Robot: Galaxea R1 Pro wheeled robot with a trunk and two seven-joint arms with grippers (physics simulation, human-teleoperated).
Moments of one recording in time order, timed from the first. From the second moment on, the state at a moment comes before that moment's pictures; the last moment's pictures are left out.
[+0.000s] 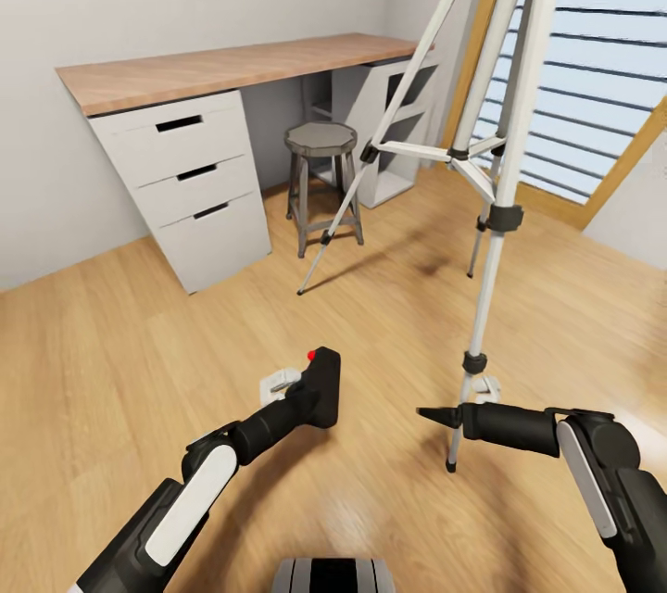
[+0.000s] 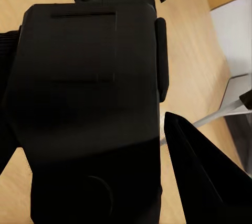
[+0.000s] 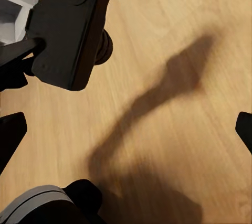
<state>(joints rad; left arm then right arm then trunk) -0.41 0.10 -0.45 -1.39 1.02 0.42 0.09 -0.38 -0.24 -0.13 -1.48 -0.22 1.04 0.94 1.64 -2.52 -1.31</state>
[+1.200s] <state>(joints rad) -0.41 0.09 -0.39 -1.38 1.02 0.42 0.09 -0.38 -0.24 -0.12 -1.48 -0.21 1.04 0.95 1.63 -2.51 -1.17</state>
